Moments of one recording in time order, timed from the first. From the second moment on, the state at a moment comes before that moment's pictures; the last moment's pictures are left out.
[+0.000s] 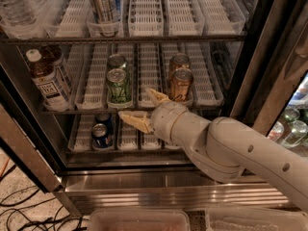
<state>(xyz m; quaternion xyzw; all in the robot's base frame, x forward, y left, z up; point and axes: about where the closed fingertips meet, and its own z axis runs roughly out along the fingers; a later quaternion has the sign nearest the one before) 0.555 0.025 0.844 -0.35 0.67 0.19 0.63</state>
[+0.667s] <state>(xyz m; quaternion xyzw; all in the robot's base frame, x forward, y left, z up) 0.555 0.025 0.844 -0.35 0.67 0.19 0.63</state>
